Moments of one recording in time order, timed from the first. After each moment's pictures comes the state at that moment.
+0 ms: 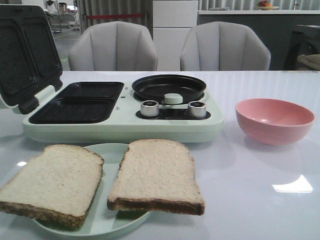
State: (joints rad) left arm -0.05 -0.01 0.00 0.08 -0.02 -0.10; right arm -0.05 -0.01 0.03 0.05 0.01 0.02
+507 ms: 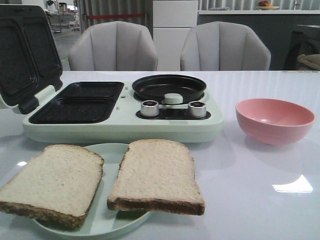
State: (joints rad) left arm -0.05 -0.01 0.00 0.08 -0.08 -0.10; right arm -0.05 -0.01 0.03 0.05 -0.01 0.02
